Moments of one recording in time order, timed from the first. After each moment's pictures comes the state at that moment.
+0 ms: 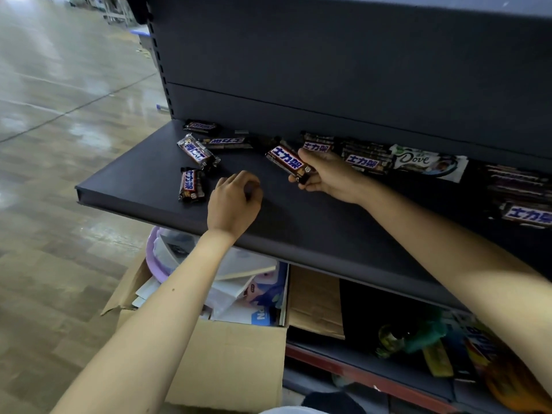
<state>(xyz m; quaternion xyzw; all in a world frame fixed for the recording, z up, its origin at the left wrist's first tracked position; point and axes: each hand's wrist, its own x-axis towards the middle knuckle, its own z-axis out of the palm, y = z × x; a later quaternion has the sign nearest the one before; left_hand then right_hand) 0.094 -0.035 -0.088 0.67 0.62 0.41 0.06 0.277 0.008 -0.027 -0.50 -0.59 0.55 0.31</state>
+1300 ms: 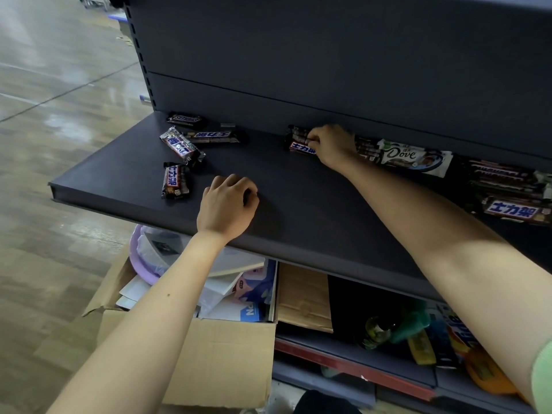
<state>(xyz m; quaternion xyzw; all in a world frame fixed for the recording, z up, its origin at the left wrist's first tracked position) 0.102 -0.045 -0.086 0.73 0.62 0.29 0.05 0.313 0.083 -0.039 -0.65 -0.74 0.00 0.16</state>
